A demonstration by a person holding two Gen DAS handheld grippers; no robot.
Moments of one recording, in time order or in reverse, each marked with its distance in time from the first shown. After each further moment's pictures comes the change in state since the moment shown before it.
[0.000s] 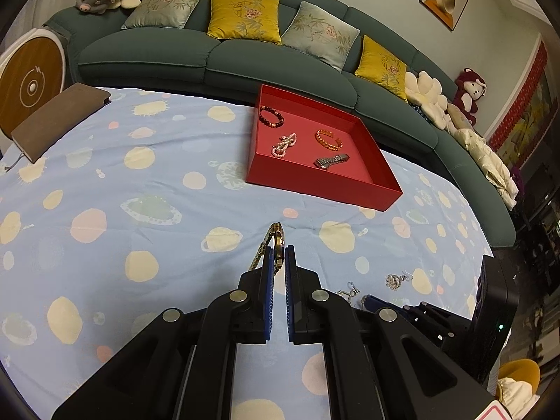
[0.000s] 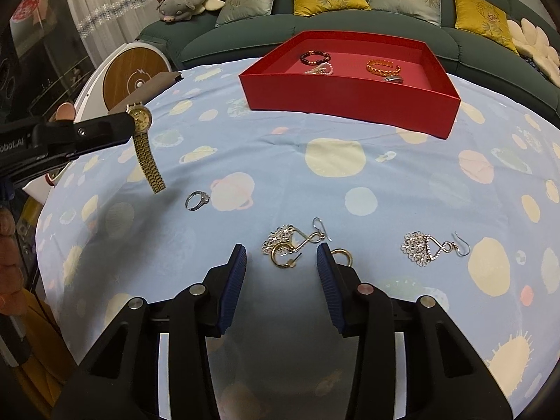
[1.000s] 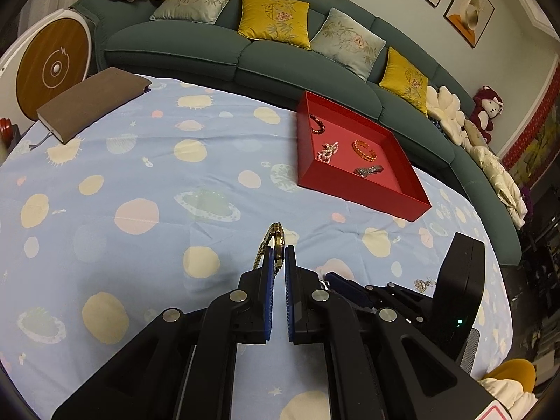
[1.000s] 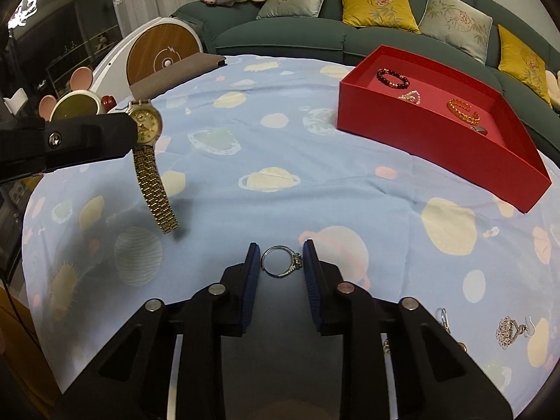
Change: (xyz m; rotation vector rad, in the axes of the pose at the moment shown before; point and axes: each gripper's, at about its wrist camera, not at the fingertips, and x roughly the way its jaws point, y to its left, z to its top) left arm -0.014 0.055 -0.003 -0.081 -0.006 0.039; right arm 0.056 0.071 0.032 -0.150 -0.018 0.014
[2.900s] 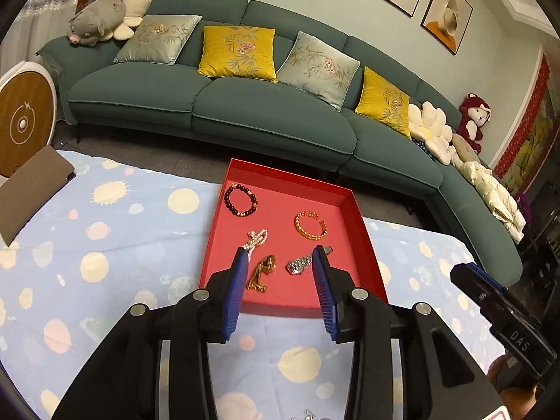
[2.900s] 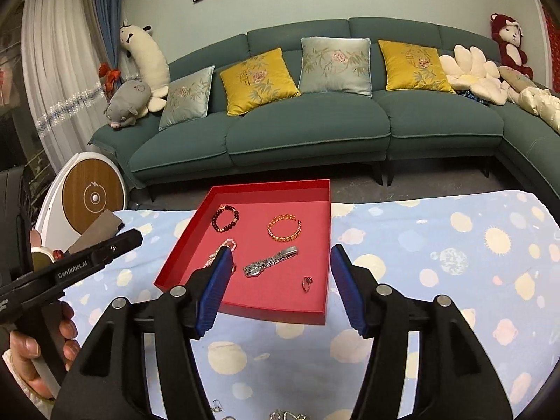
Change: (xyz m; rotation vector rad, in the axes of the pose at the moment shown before) left arm 0.055 -0.122 0.101 0.080 -0.115 -0.017; right arm -0.153 -0.187 0.075 0.339 -0.327 -0.186
